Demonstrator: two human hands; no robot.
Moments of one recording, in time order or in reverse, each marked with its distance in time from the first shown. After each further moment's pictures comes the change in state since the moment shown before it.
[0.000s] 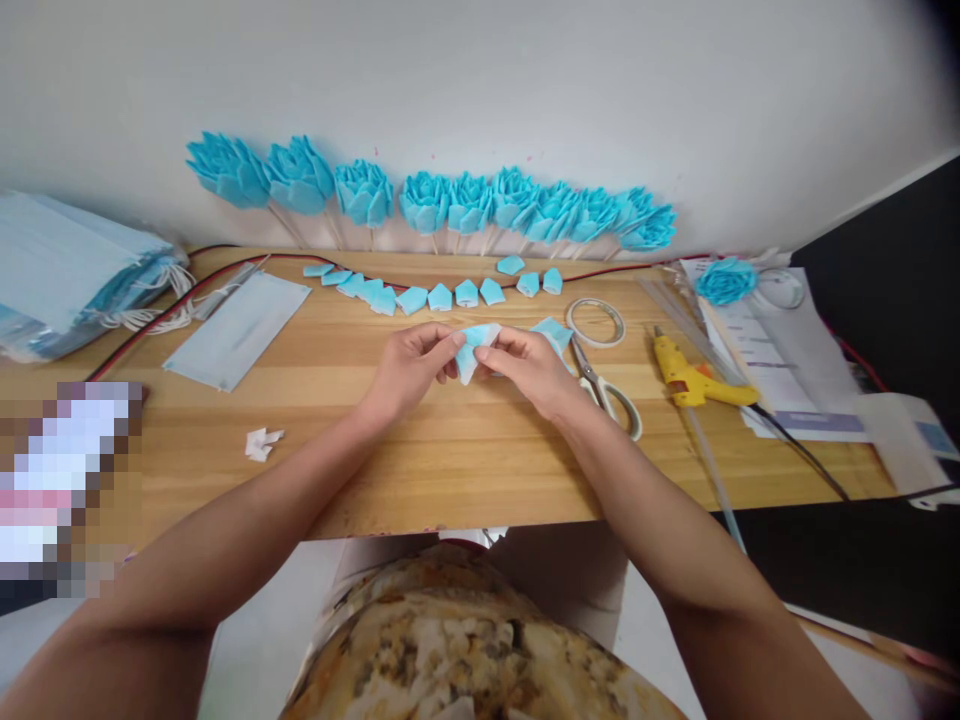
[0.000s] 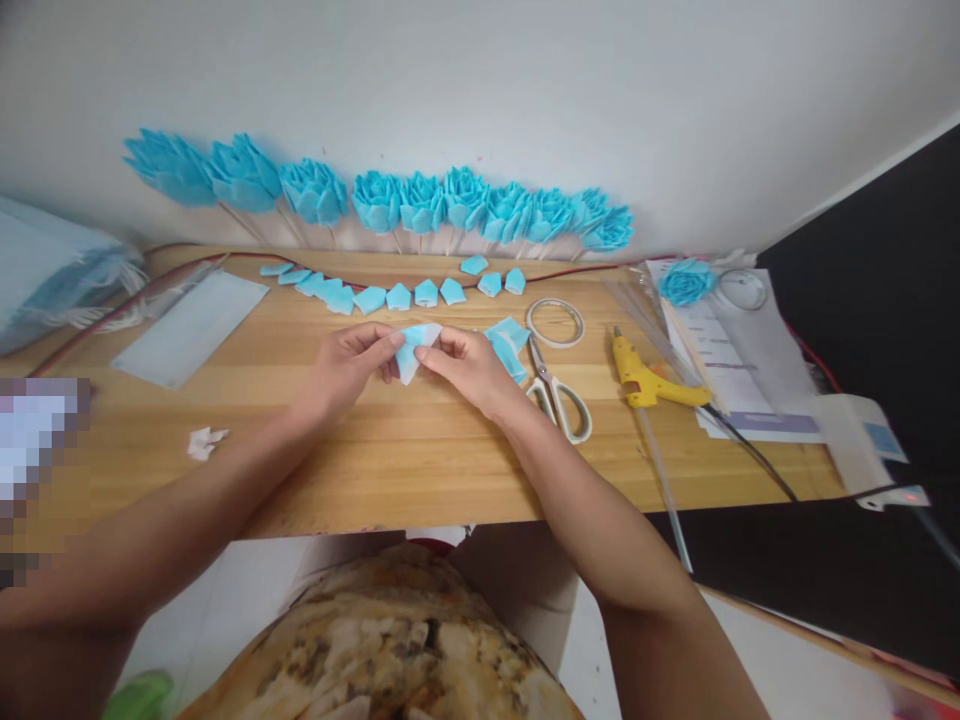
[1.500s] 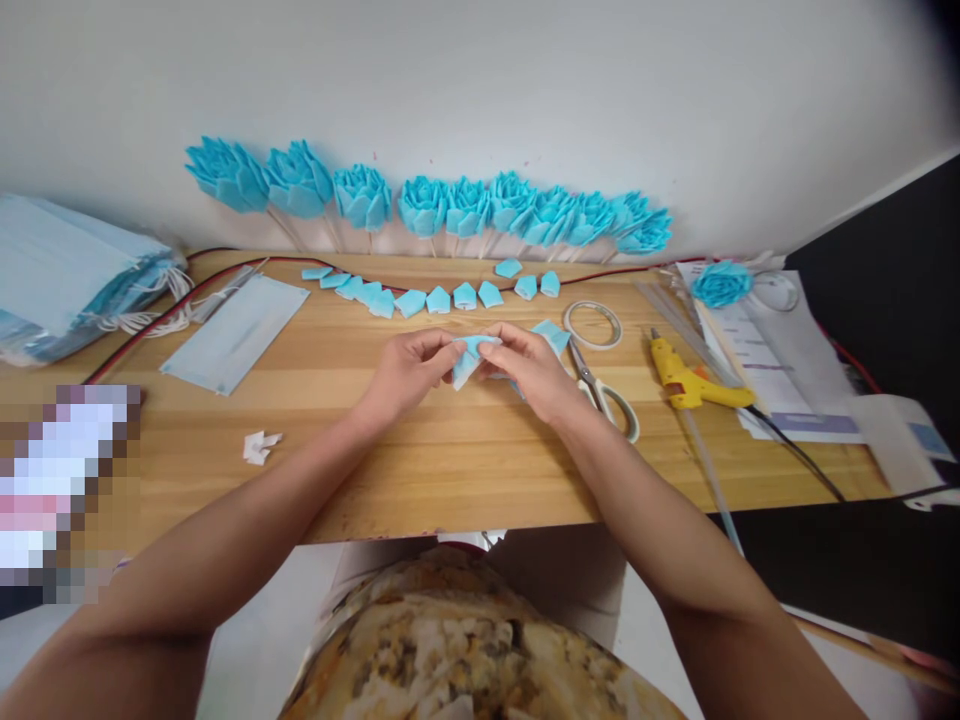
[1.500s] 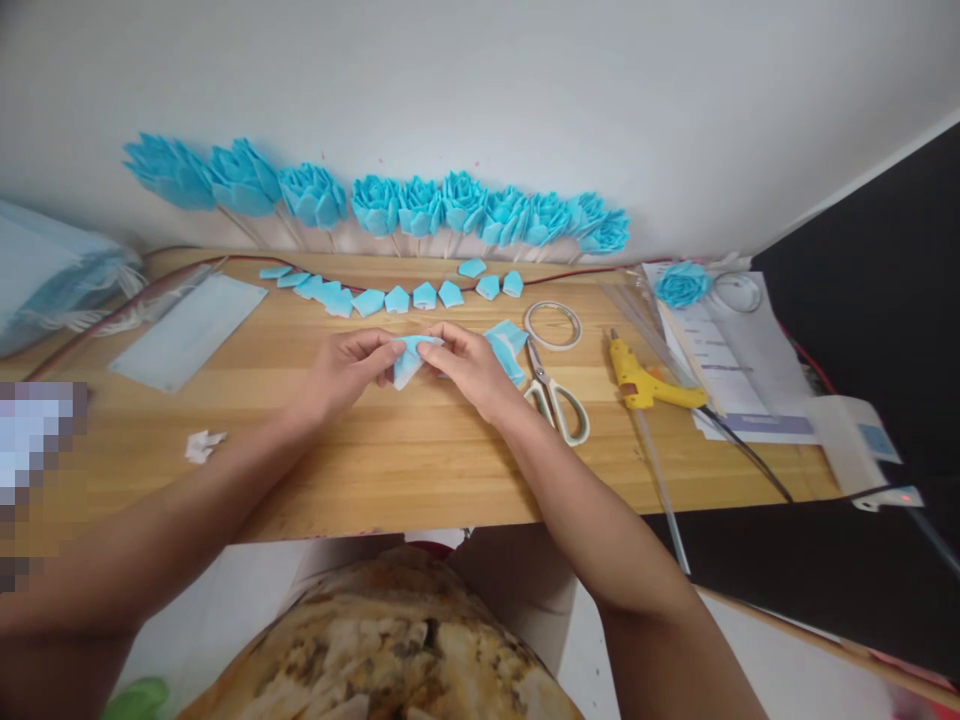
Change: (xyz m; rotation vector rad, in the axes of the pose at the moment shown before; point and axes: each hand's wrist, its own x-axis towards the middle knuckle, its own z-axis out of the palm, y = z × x) left_hand -0.001 0.008 -0.002 0.112 -0.064 -0.004; right_hand 0.001 -0.001 -0.001 0.134 -0.017 -0.004
